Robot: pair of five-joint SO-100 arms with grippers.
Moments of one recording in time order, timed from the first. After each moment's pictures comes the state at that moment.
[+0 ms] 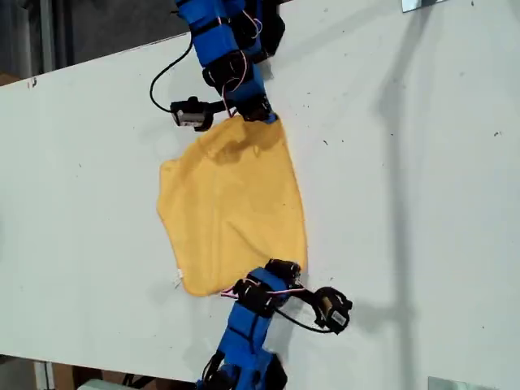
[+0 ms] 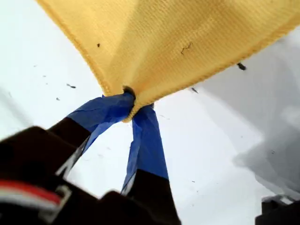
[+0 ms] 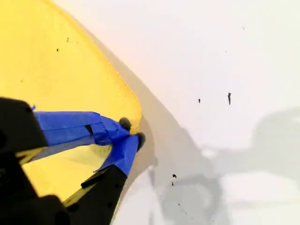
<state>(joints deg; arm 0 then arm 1) 17.8 78.0 78.5 83.1 -98.9 -13.2 125.4 137.5 65.7 84.3</state>
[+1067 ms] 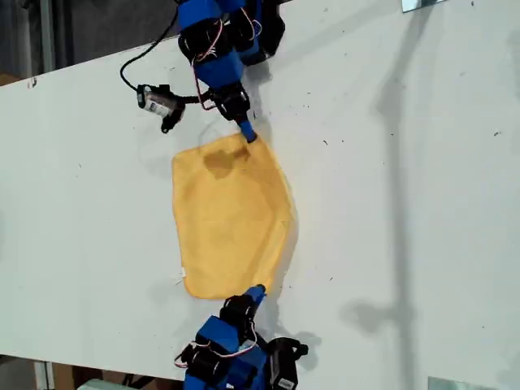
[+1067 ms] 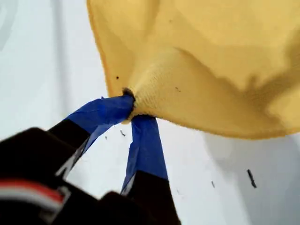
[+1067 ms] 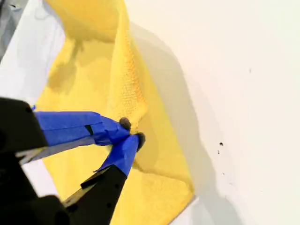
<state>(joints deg) 4.7 126.3 115.2 72.8 -87.1 -1.6 149.2 138.3 55.7 61.1</state>
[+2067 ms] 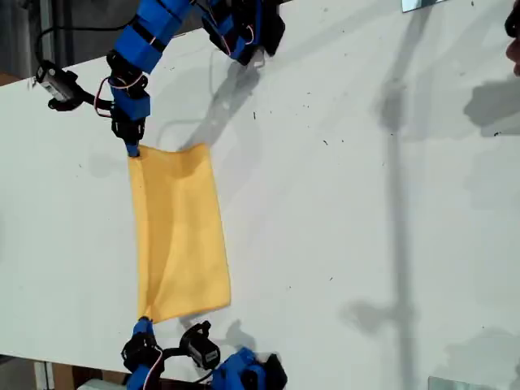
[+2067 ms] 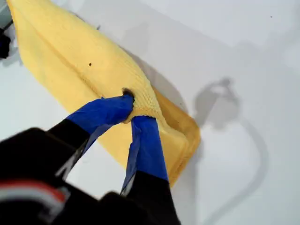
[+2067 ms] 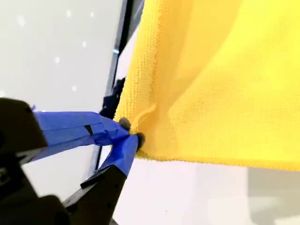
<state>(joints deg) -62.3 140.9 120.1 60.1 -54.1 45.6 106.5 104.4 40.3 42.3</state>
